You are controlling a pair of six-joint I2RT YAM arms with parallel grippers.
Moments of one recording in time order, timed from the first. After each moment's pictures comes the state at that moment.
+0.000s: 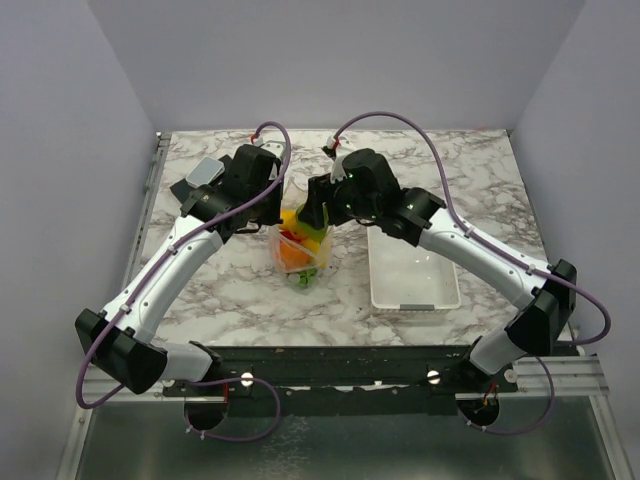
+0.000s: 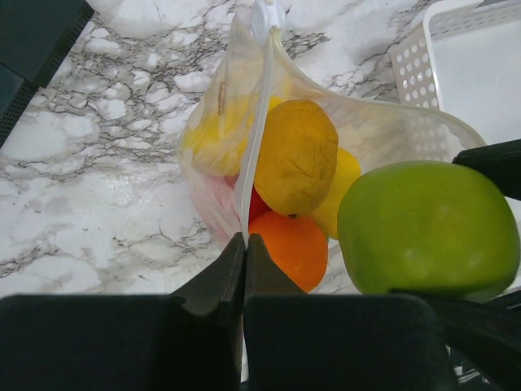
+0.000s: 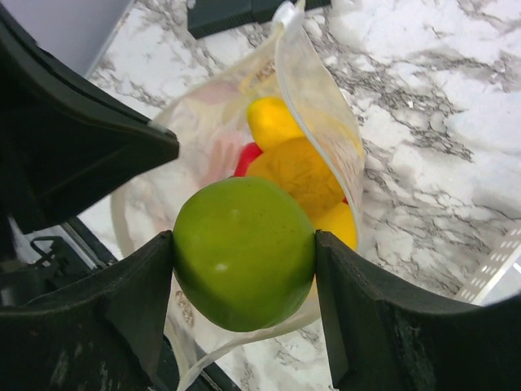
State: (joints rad) left arm -0.53 1.33 1.42 -0.85 -0.09 -0.27; right arm 0.85 1.56 1.53 -0.46 -0.01 0.36
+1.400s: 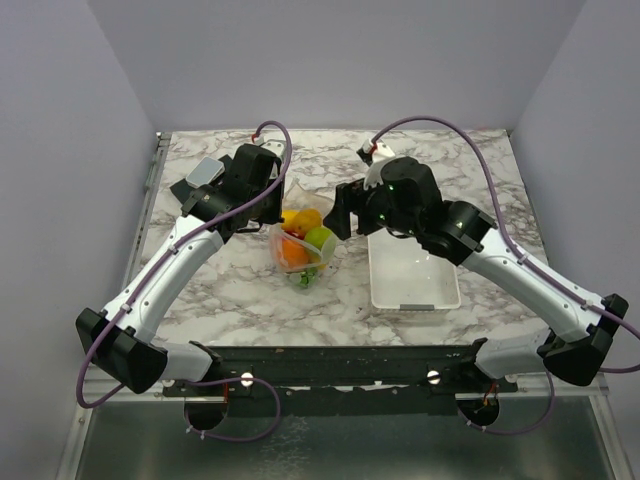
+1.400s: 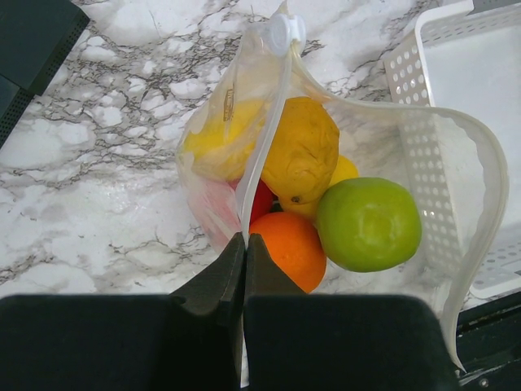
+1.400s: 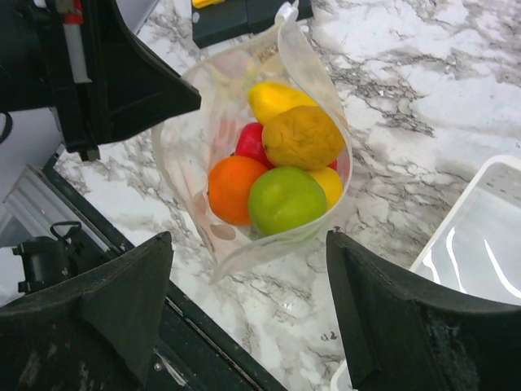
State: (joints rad) left arm -0.53 1.33 1.41 -0.83 -0.09 -0.27; right arm 0.87 1.33 1.46 -0.58 0.07 0.37
